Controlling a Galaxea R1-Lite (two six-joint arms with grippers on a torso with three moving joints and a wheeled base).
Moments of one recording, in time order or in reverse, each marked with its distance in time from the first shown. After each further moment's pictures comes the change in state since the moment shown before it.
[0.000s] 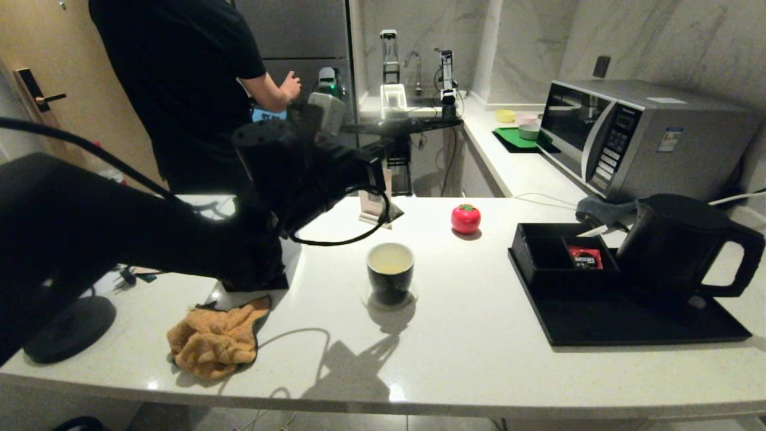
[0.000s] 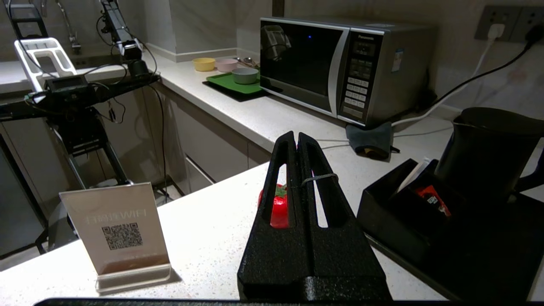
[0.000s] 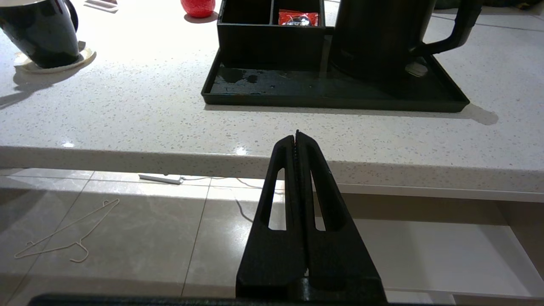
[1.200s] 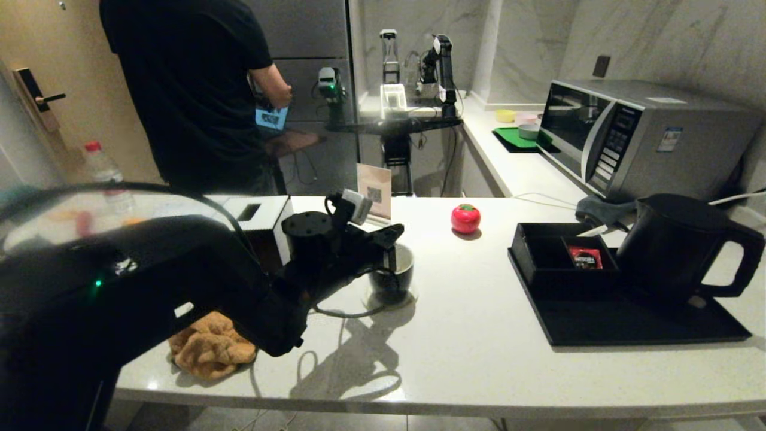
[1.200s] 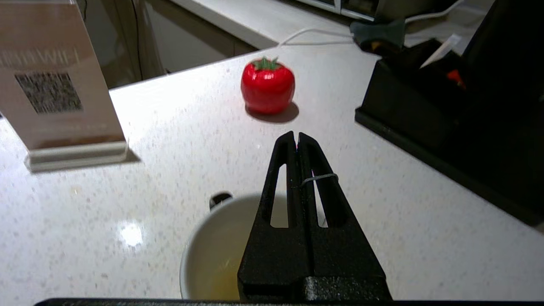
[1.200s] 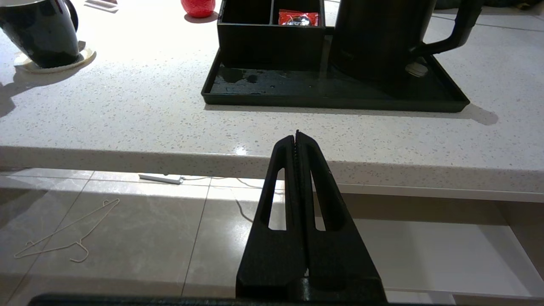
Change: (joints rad) left arm -0.032 0.221 0.221 -0.228 0.014 0.003; right arm 0.000 0.000 0.000 0.000 0.000 0.000
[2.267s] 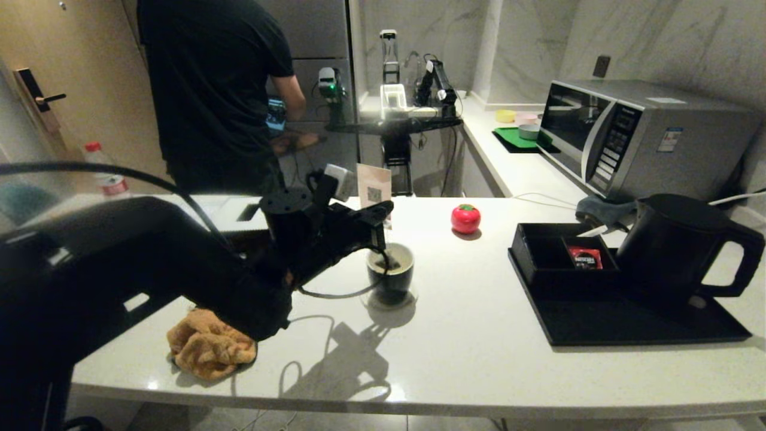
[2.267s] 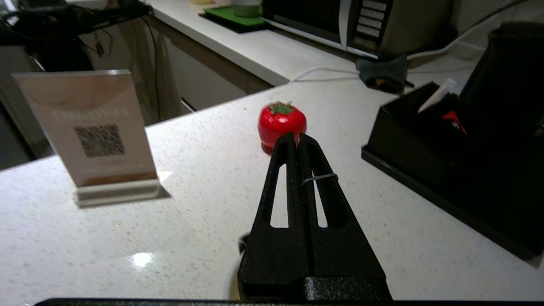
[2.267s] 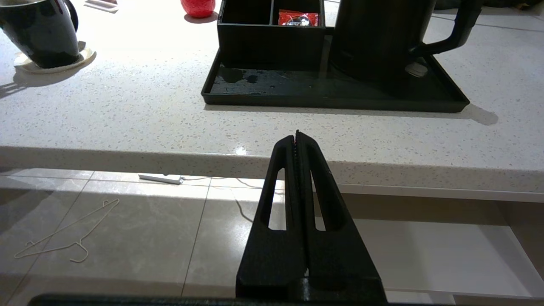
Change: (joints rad) left arm 0.040 -0.101 -0.021 0.053 -0.011 0.000; right arm 0.000 0.000 0.000 -0.001 0.000 0.000
